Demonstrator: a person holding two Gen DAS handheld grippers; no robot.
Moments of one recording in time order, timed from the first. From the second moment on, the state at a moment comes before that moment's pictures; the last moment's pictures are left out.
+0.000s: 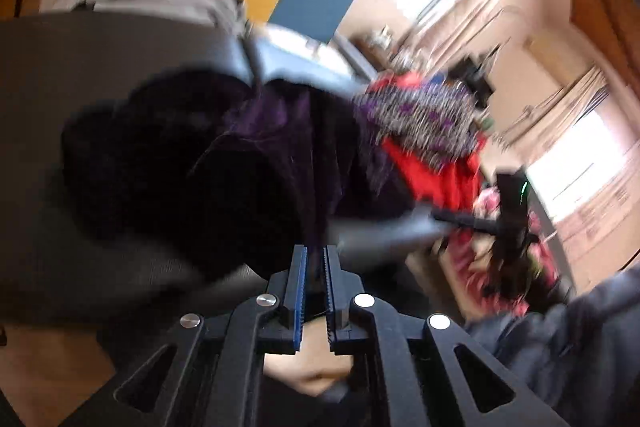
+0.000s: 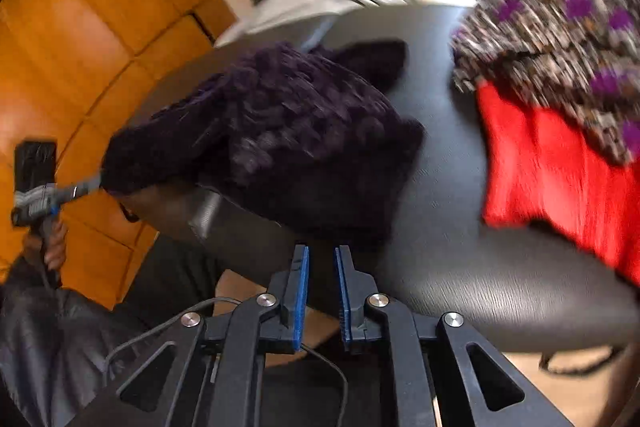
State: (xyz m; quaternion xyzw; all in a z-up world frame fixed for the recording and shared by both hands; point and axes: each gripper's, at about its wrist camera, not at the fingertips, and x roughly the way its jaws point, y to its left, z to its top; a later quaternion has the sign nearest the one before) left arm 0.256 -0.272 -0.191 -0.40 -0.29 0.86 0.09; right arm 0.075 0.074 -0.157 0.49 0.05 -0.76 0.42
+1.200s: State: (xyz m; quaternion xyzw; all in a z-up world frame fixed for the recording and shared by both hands) left arm 0.247 -0.339 -0.178 -0.38 -0.31 0.87 -0.03; right arm 0.129 0.004 -0.137 0.47 0.21 -0.67 0.54
